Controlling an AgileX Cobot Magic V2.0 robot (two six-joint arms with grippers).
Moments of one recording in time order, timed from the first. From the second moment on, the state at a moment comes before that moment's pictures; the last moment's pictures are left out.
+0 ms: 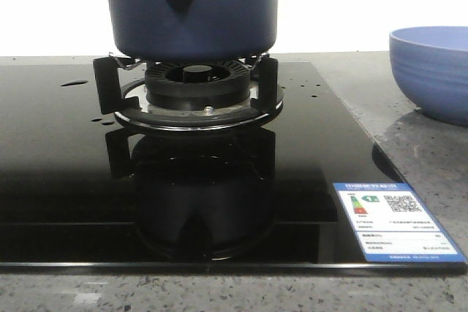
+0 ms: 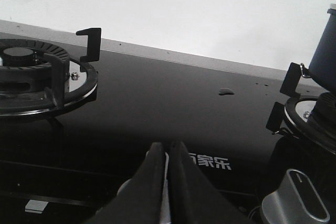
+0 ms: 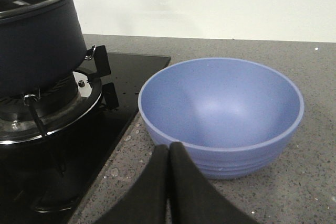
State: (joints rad) left arm -0.03 0.00 0.00 -0.09 0.13 -0.08; right arm -0.03 0.37 -0.27 1.03 0.30 -1.02
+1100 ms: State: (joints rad) left arm -0.03 0.00 0.00 -0.09 0.14 -0.08; right arm -0.03 -0.01 0.01 -0.03 0.11 0.00
